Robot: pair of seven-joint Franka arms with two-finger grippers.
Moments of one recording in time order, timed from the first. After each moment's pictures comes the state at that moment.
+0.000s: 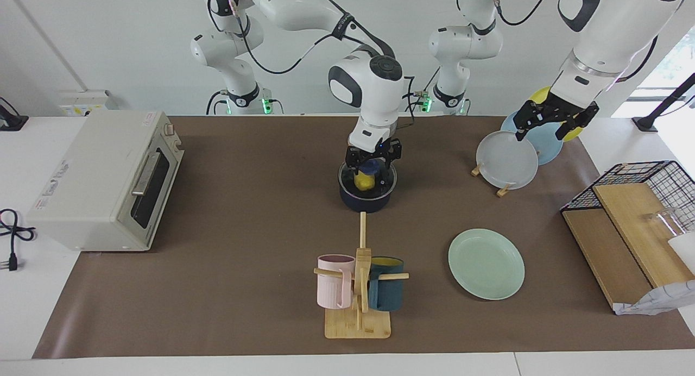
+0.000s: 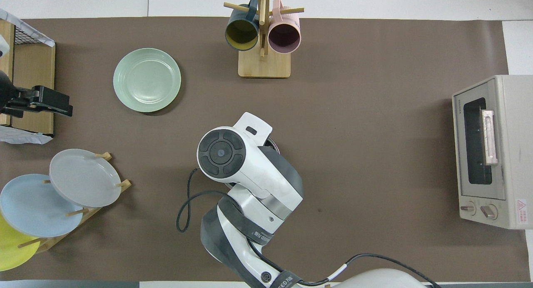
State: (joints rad) left arm -0.09 0.04 -0.01 -1.51 0.00 1.52 -0.03; right arm 0.67 0.39 0.11 -1.62 -0.08 2.01 0.60
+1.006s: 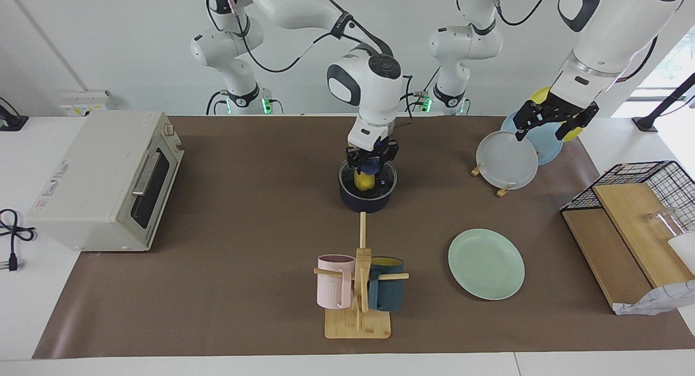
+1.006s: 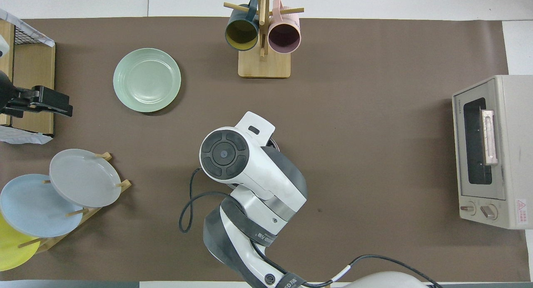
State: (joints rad) left arm -0.09 0.04 -0.01 -1.51 0.00 1.52 -0.03; right arm 0.66 0.36 0.10 -1.63 -0.09 2.01 0.58
